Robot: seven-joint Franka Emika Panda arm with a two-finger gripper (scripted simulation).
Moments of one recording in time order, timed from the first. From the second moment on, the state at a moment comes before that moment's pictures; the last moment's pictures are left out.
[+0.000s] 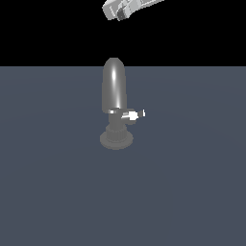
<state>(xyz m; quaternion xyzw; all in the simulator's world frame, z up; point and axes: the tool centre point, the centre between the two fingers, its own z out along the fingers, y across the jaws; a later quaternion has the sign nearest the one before) -0.038 0.000 0.397 -0.84 0.33 0.40 0.13</state>
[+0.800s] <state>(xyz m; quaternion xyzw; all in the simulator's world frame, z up) 0.017 -0.028 0.313 -0.69 0.45 0.53 0.19</state>
